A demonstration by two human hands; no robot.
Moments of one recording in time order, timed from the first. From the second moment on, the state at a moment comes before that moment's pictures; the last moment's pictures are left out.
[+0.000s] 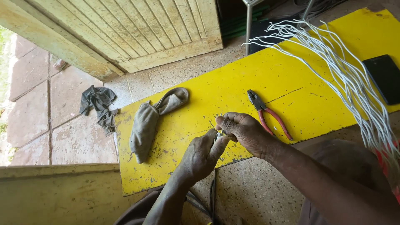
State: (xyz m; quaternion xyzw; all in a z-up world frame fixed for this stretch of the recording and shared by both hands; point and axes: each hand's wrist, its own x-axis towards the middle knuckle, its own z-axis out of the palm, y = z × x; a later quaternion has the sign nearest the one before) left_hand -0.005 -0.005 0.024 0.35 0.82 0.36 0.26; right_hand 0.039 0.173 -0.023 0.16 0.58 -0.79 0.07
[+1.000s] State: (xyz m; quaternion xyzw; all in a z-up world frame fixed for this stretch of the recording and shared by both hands) left_hand -0.001 -0.010 -0.023 0.19 0.78 0.57 0.15; right_hand 0.037 0.160 -0.022 -0.09 0.89 -0.26 -0.36
